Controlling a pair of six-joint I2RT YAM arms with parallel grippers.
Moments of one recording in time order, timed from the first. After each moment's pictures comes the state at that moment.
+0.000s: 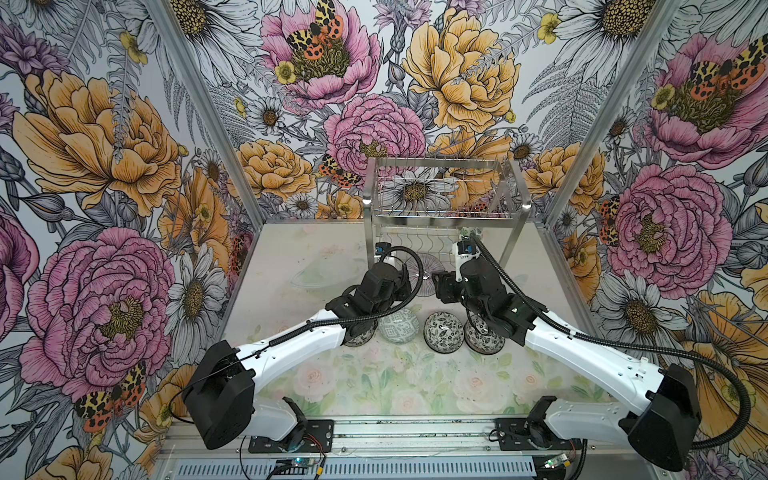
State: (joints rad) left arm -0.81 1.38 0.97 0.00 -0.27 -0.59; right arm 0.71 1.25 0.99 -0.29 0.25 0.47
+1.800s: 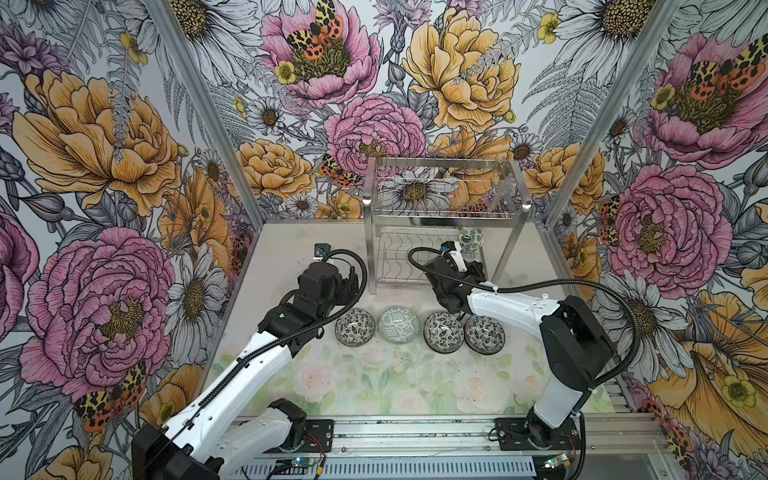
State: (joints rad) left arm -0.50 1.01 0.90 -0.46 -0.36 -0.32; right arm 0.63 1.76 1.16 -0.38 1.20 -0.02
